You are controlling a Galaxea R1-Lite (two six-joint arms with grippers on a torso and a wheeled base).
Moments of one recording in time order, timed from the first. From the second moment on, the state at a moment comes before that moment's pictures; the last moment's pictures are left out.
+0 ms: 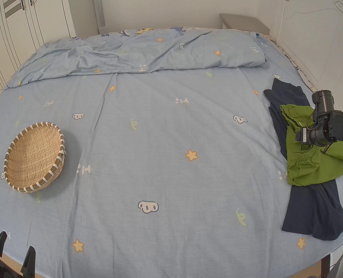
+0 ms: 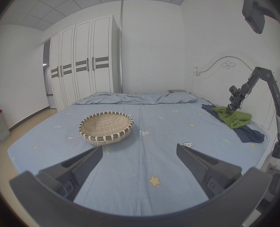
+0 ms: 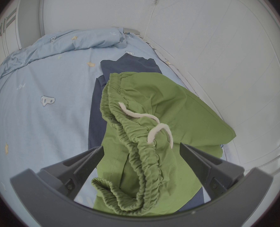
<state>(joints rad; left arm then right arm) -0.01 0.02 -0.02 0.00 0.00 0.01 -0.02 1.92 -1.25 0.04 -0.38 0.04</state>
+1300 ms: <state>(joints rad) -0.01 0.02 -0.02 0.00 0.00 0.01 0.13 1.90 -1.79 0.76 -0.04 0.30</state>
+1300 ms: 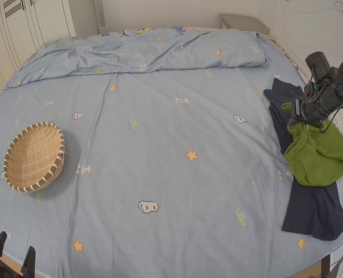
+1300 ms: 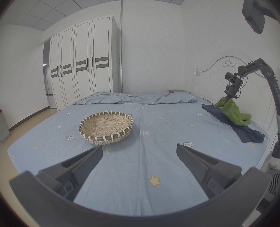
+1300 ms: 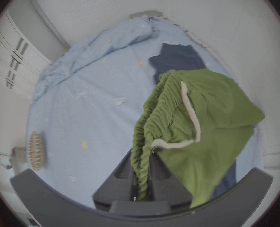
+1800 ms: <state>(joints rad) -0.01 0.02 -0.02 0.00 0.00 0.01 0.48 1.76 -1.78 0.72 0.04 0.42</state>
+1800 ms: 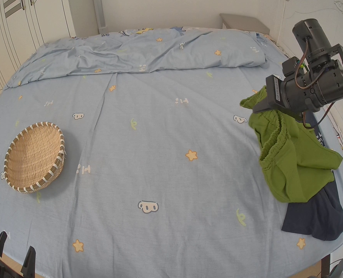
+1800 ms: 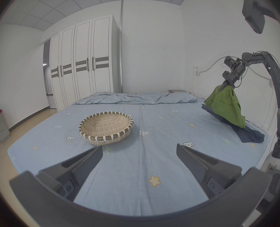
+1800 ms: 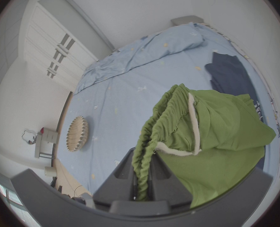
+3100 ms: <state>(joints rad) -0.01 0.02 -0.02 0.00 0.00 0.01 0.88 2.06 -1.87 0.39 0.04 0.41</state>
